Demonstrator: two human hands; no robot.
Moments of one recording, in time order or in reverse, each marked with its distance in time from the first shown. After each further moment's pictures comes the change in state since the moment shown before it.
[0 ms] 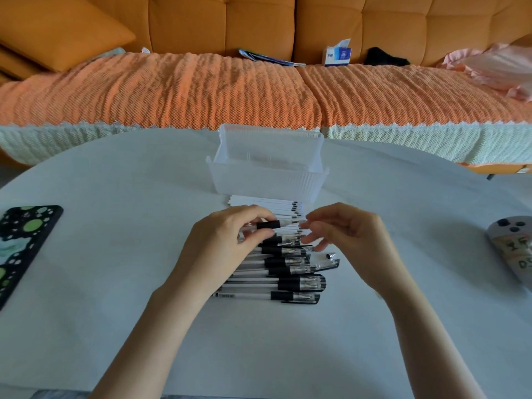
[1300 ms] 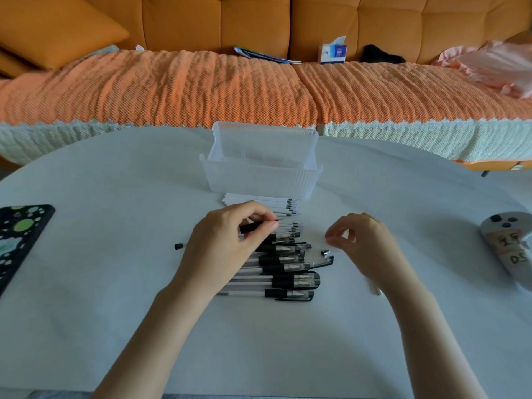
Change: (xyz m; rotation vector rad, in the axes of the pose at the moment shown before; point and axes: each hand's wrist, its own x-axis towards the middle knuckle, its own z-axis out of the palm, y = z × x) left_hand 0.001 0.007 0.010 -0.133 0.051 -0.021; right_hand 0.008 0.039 -0.031 -0.791 0.060 0.055
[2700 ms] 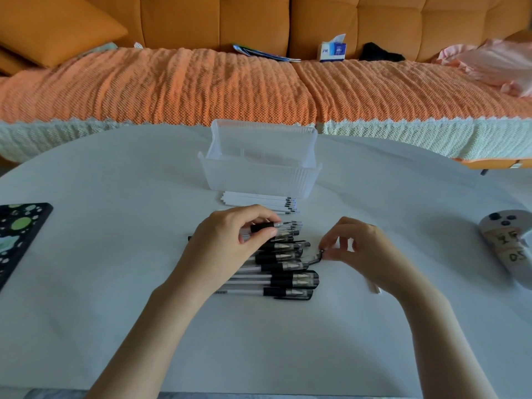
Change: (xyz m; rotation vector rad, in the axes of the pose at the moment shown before) left_hand -0.001 0.001 -0.002 -0.019 -0.118 -0.020; right_hand -0.010 0.000 -0.009 0.103 -0.198 -0.079
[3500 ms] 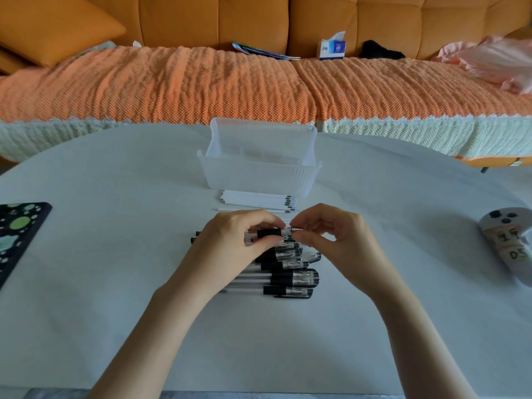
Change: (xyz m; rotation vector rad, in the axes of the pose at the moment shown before) left_hand 0.001 0.000 0.005 -0.032 -0.042 0.042; right_hand -0.002 -0.047 0.014 0.396 0.137 -0.121
